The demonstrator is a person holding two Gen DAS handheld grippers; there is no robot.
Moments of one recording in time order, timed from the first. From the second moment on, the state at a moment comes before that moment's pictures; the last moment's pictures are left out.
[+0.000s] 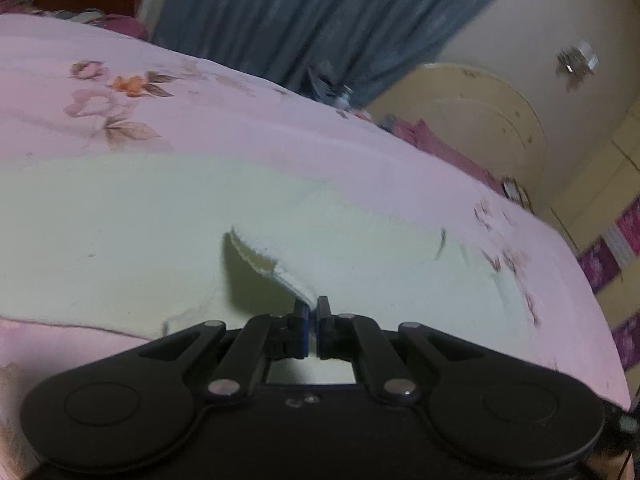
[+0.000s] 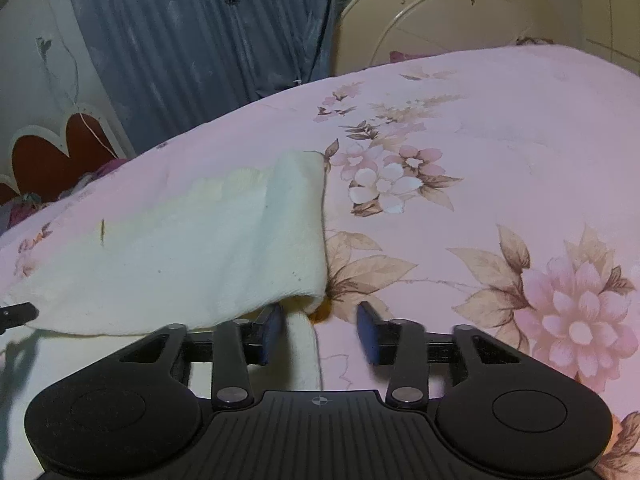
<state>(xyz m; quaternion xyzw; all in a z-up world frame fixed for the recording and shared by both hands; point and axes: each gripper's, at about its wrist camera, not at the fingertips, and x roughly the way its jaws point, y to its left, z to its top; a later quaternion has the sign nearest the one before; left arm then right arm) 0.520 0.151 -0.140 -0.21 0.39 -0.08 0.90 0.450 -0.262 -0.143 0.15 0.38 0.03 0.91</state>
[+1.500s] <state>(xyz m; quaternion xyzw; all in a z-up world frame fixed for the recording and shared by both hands) 0.555 0.124 -0.149 -0.07 0.39 -0.07 0.92 0.613 -0.258 -0.140 0.06 0.41 0.08 0.91</state>
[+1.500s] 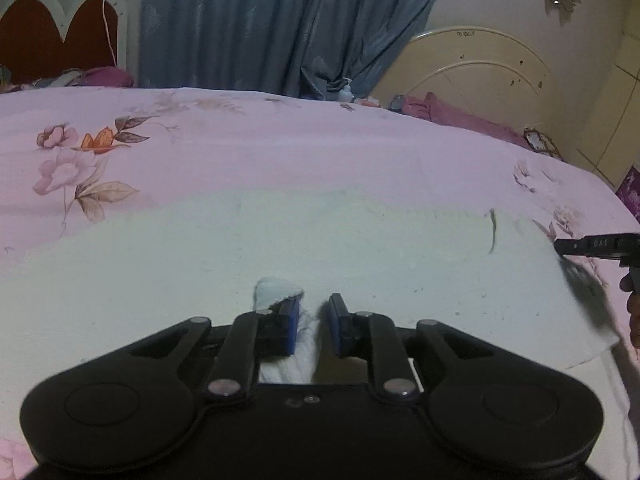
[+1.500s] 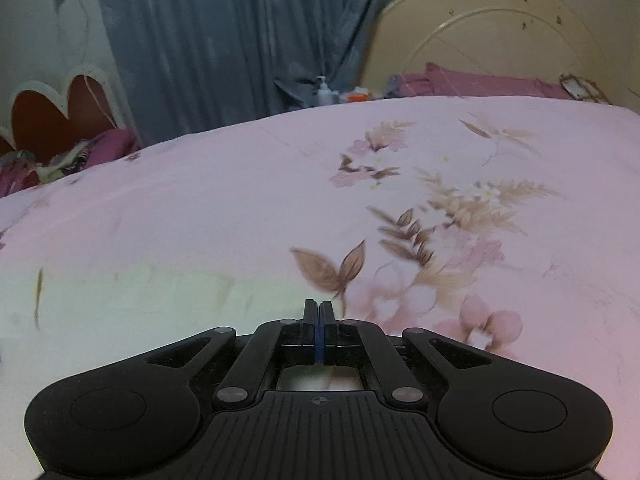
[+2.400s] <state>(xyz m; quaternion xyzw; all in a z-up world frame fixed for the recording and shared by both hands) 0.485 0.147 -0.139 -0.08 0.38 -0.02 0.92 0.463 -0.233 -0.113 0.03 0.42 0.09 0.90</state>
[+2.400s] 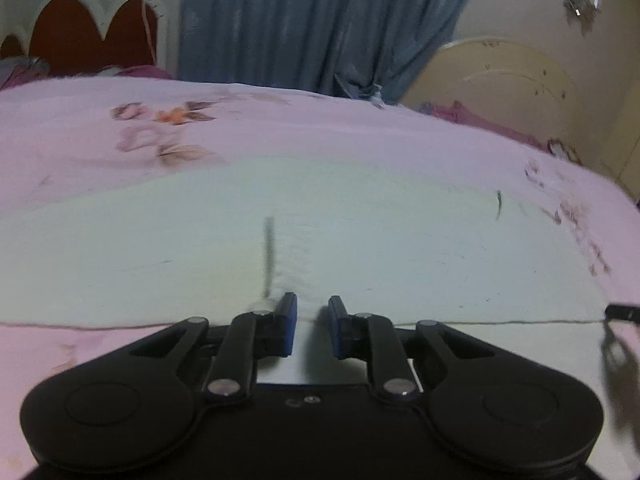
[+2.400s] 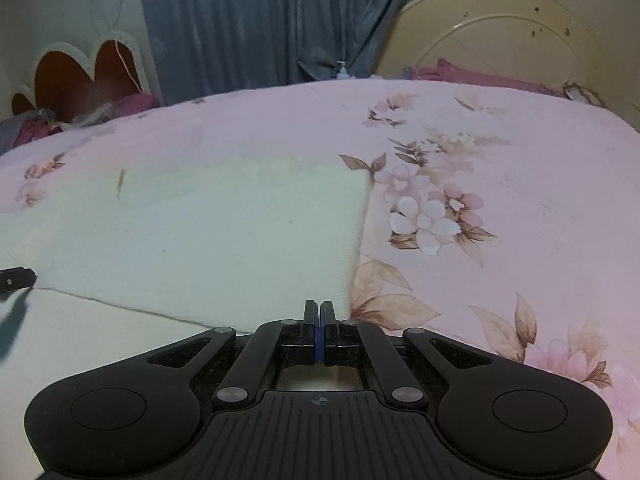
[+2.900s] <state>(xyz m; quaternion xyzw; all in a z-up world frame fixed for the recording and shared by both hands) 0.391 0.329 -0.130 -0.21 0.34 0.16 0.90 0.447 -0.198 -0.104 0.07 0.41 0.10 0.90</state>
